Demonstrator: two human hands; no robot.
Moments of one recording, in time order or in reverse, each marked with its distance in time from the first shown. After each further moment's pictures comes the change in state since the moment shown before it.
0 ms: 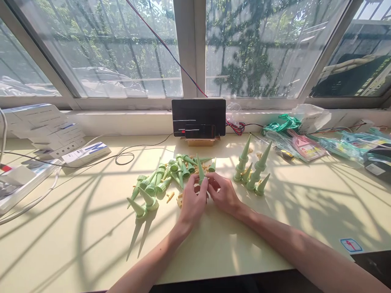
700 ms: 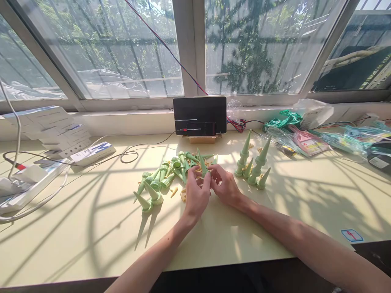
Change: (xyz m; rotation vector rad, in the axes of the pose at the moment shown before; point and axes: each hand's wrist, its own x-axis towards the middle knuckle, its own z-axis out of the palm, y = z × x) left_hand 0.002 -0.001 0.006 -0.014 0.110 0.016; right_hand 0.005 0.006 0.000 -0.060 0.053 -0.092
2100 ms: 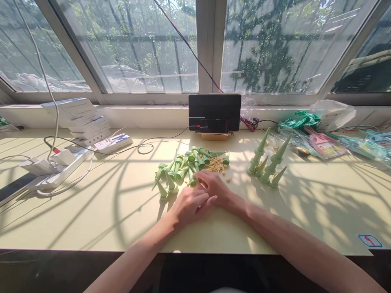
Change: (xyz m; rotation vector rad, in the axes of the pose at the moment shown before) left_hand -0.016 -0.014 -0.088 0.694 -0.345 1.085; right_hand 0.003 -0.005 0.064 -0.181 -0.301 -0.190
